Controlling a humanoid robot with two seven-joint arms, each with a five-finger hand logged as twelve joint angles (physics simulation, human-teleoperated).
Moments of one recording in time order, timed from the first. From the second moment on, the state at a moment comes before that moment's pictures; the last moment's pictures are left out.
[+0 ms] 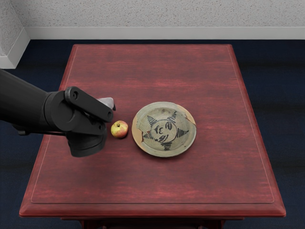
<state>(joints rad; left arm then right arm) -1.88 0.00 0.94 -1.58 0.00 0.61 0.46 -0.03 0.00 -0.14 0.24 0.07 0.08 -0.05</state>
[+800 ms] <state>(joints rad) -1.86 0.00 0.87 -1.58 0.05 0.61 0.45 -0.03 0.00 -0.14 0.24 0.07 0.08 -0.05</state>
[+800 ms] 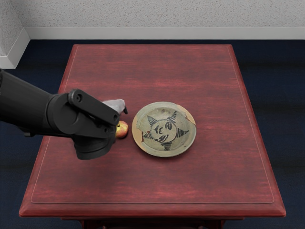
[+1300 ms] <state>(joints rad) -1.82 0.00 0.85 -1.58 0.09 0.61 0.45 -0.03 0.00 -0.14 0.24 0.07 0.08 -0.05</state>
